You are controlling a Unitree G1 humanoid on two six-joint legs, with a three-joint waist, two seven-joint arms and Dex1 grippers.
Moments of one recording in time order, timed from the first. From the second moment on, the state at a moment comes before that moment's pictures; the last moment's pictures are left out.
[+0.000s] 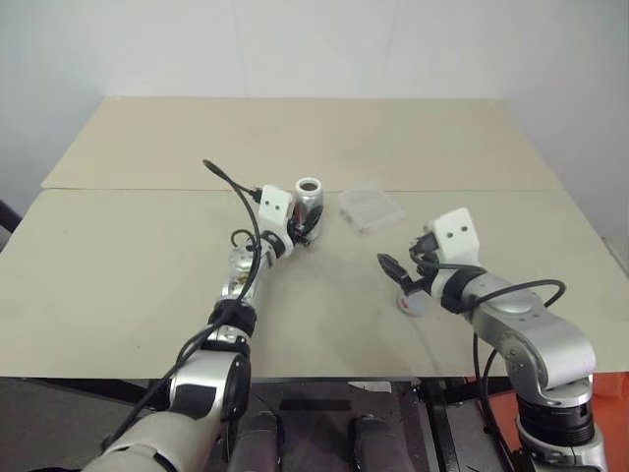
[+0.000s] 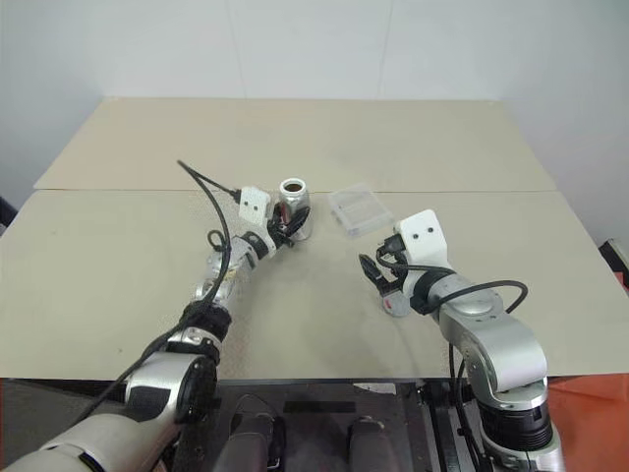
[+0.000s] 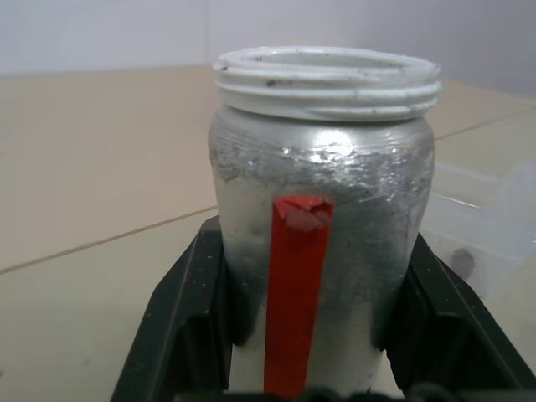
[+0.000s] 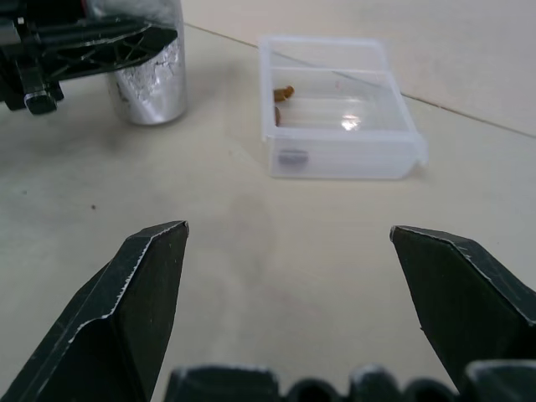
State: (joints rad) left arm -0.82 0.05 0.14 0.83 -0.04 -0.19 -0.47; right arm -0.34 -0.46 -0.03 -0.60 0.35 1.06 0.22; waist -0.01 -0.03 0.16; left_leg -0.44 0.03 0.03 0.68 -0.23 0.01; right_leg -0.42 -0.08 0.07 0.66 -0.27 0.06
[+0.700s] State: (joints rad) left arm -0.65 0.05 0.10 0.64 -0.13 -0.16 -0.46; right arm -0.31 -0.48 -0.01 -0.59 0.29 1.01 0.24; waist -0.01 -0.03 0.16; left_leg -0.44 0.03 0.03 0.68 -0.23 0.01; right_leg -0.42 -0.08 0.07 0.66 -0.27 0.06
